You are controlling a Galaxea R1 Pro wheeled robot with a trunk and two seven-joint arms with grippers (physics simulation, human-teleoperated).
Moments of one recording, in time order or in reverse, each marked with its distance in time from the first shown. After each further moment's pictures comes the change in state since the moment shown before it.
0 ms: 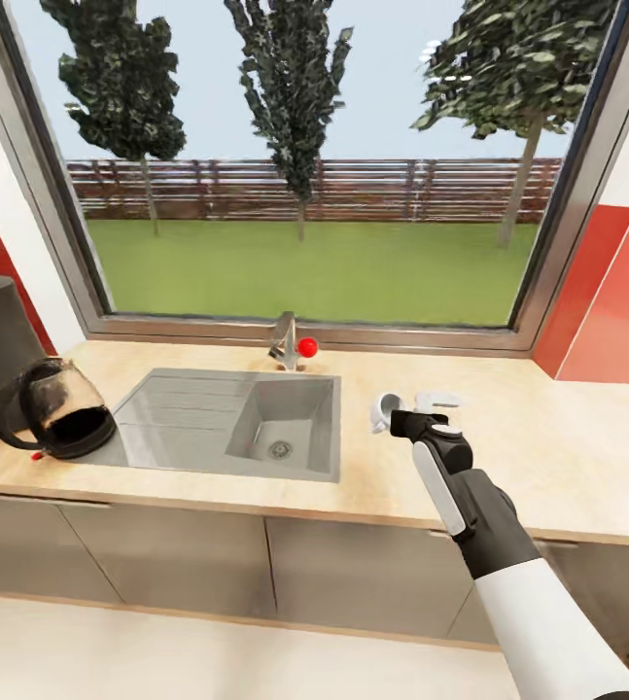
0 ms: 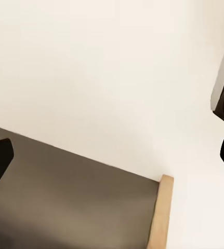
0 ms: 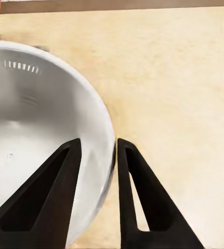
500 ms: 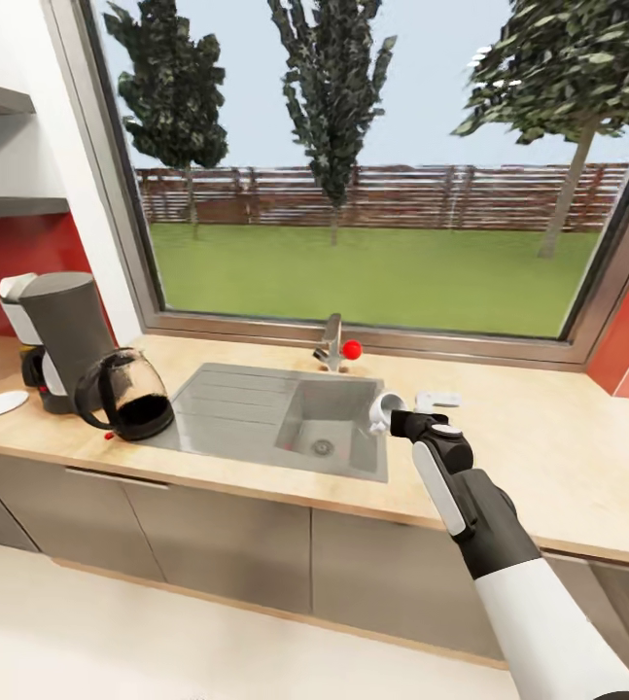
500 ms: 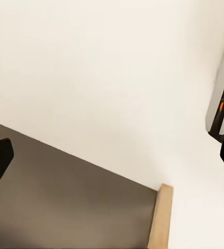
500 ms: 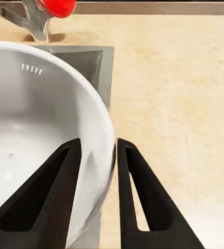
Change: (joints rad) left arm -0.002 -0.002 -0.001 -0.002 0.002 -0.057 -0.003; right arm 0.000 0.000 -0.001 0.000 0.000 0.002 0.000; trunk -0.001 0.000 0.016
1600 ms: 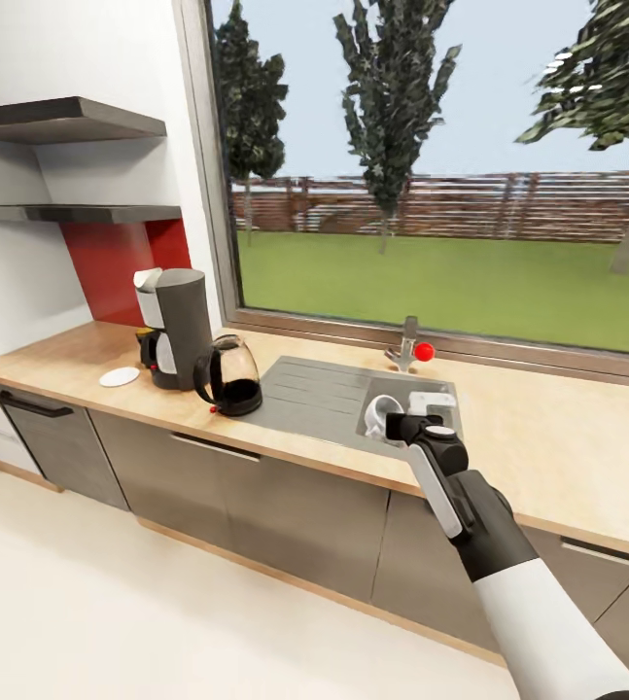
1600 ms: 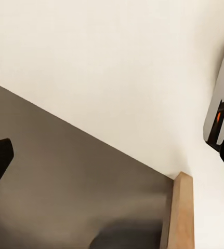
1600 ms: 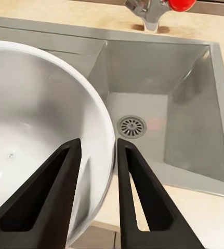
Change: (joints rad) left arm -0.001 0.000 0.001 -0.001 0.000 -0.006 -0.001; right arm 0.000 -0.003 0.037 0.001 -0.001 0.017 0.000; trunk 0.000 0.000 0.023
